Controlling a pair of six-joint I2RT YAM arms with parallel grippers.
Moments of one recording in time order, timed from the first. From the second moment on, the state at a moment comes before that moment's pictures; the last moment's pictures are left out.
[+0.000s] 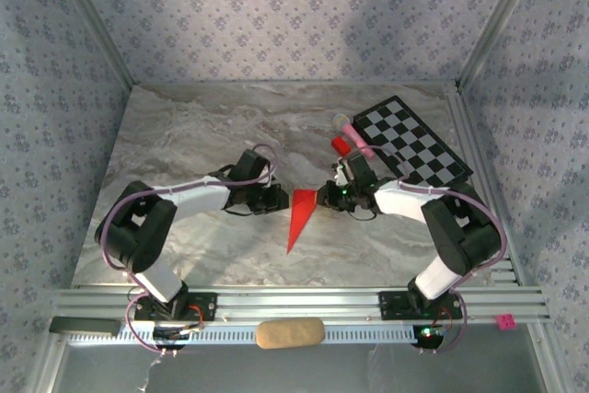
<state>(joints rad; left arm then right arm) -0.63 1.64 0.84 -0.21 0.47 -0.72 0.54 1.60 0.73 -0.06 -0.40 0.72</state>
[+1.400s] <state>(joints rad) -0.67 1.76 0.84 -0.19 0.60 -0.73 0.58 1.65 0.73 -0.01 -0.41 0.76</state>
